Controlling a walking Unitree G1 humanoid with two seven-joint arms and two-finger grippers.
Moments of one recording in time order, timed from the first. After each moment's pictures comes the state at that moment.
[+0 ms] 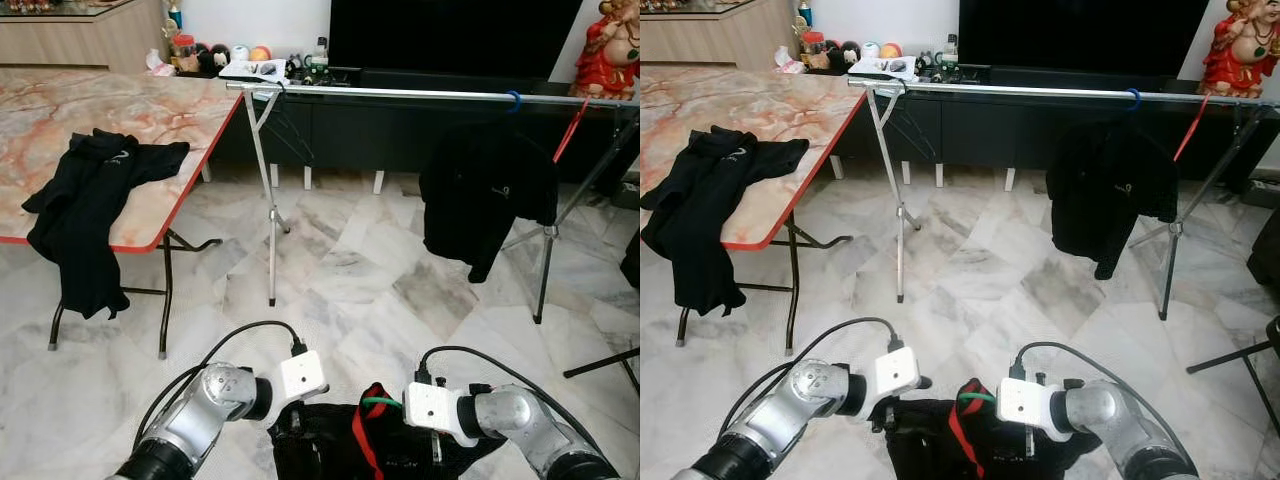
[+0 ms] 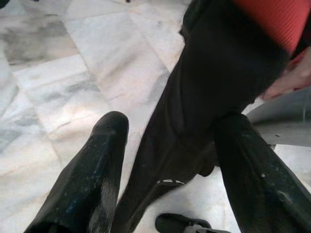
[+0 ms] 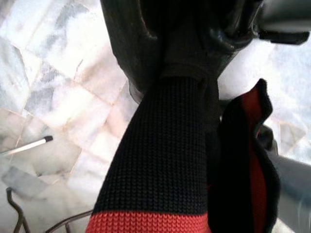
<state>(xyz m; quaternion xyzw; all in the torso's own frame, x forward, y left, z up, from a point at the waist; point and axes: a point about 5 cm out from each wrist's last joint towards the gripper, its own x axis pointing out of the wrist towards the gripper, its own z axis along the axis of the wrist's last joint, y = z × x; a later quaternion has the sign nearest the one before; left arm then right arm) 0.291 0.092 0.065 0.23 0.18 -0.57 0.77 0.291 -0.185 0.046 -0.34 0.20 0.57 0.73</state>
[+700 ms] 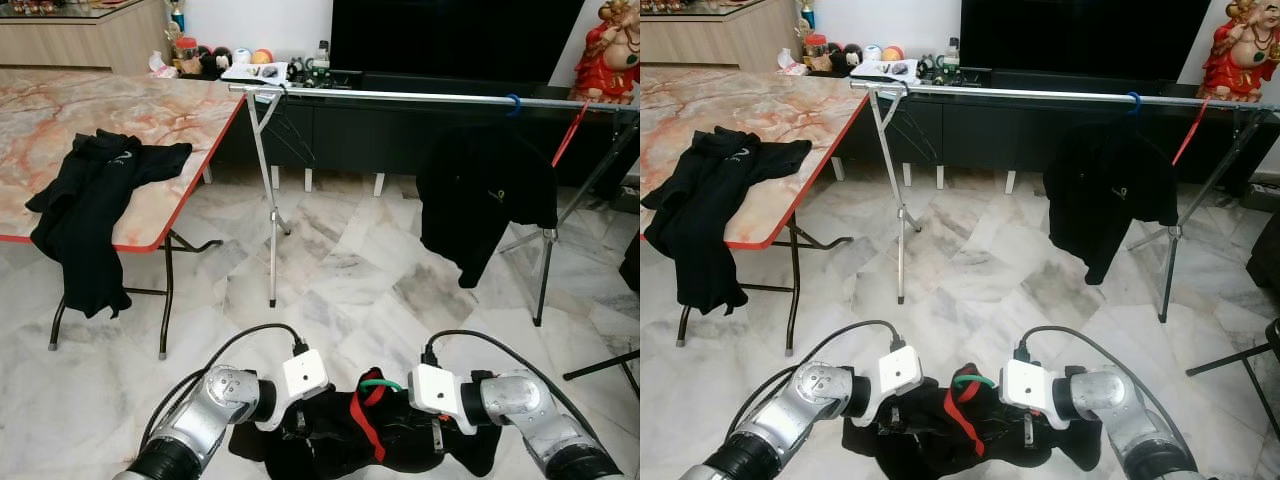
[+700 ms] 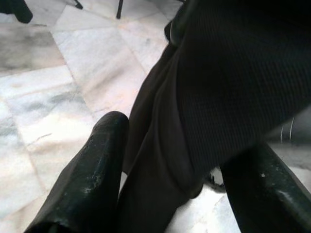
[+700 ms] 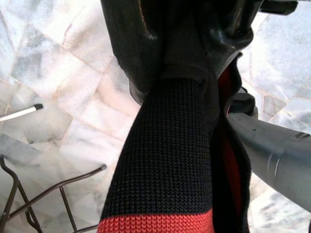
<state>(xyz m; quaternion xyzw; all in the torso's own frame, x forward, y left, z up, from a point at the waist) 0.291 0.084 0.062 0.18 0.17 -0.59 0.77 0.294 -0.175 0.061 -0.28 0.17 0.61 0.72</state>
